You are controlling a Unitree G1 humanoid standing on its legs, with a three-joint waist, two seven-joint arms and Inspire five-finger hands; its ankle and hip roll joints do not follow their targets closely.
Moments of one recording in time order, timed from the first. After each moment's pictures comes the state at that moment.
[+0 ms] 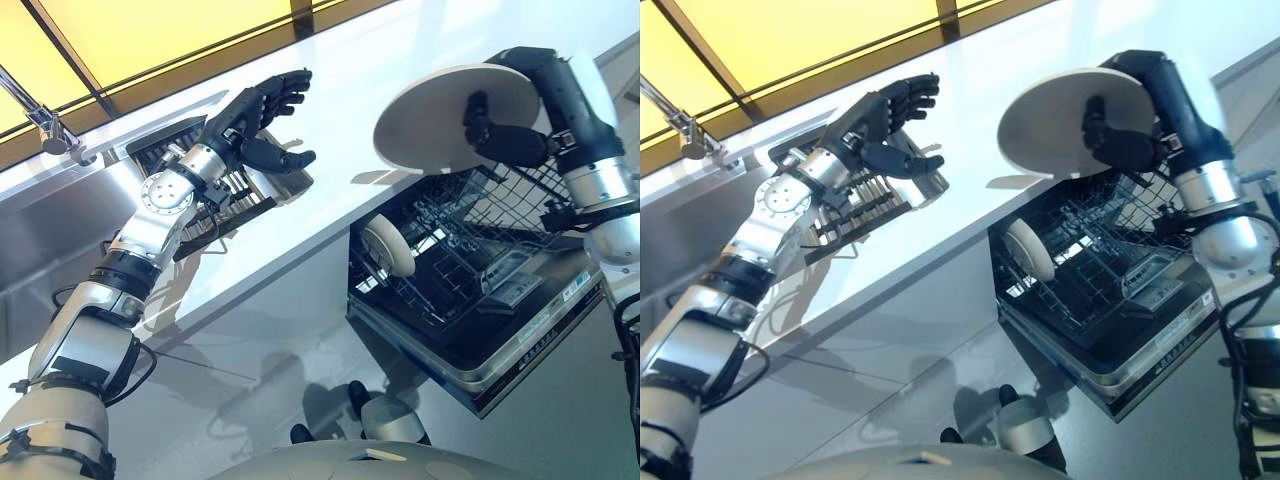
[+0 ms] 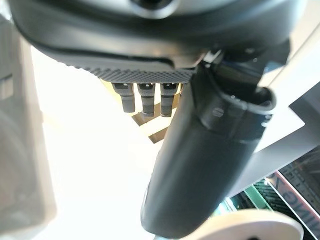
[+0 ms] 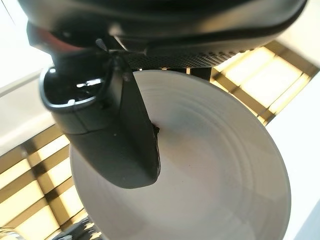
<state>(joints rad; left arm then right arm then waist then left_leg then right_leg) -0.76 0.68 -0.36 0.49 -0.48 -0.30 -0.23 -0.27 -0.94 -0.11 -0.06 0.02 -0.27 -0.07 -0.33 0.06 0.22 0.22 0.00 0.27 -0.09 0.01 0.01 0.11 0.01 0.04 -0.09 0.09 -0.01</state>
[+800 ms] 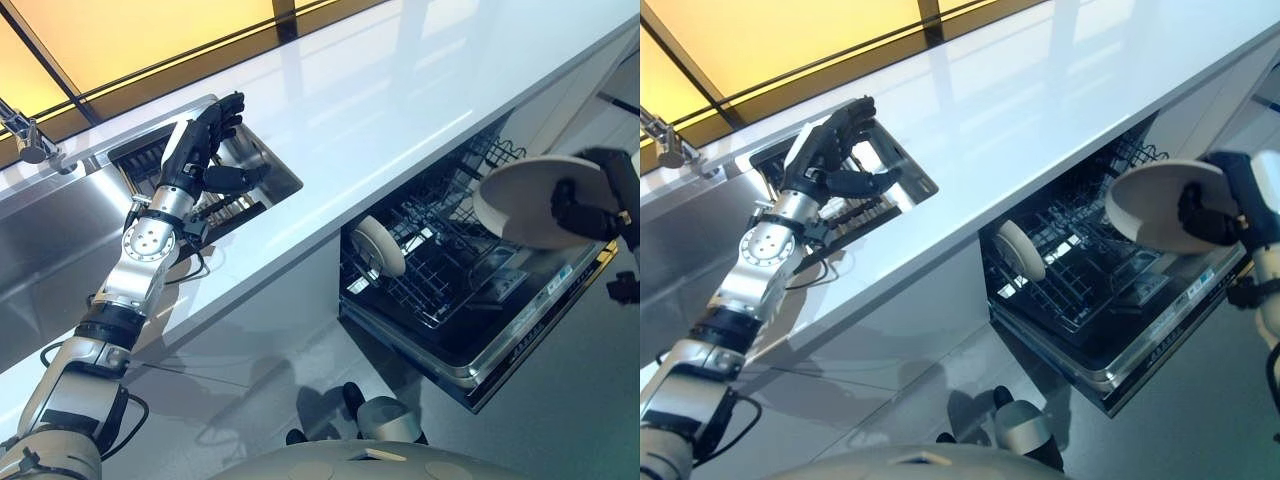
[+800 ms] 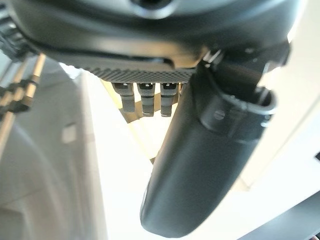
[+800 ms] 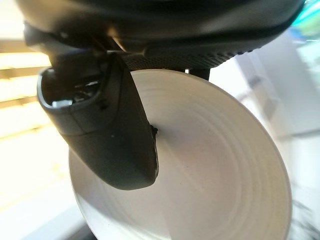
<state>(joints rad) -0.47 0.67 -0.24 0.28 -0.38 -0.28 0.01 0.15 -0.91 -0.34 0.10 -0.28 -0.11 -0.10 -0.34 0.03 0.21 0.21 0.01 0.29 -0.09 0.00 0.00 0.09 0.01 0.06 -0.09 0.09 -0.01</state>
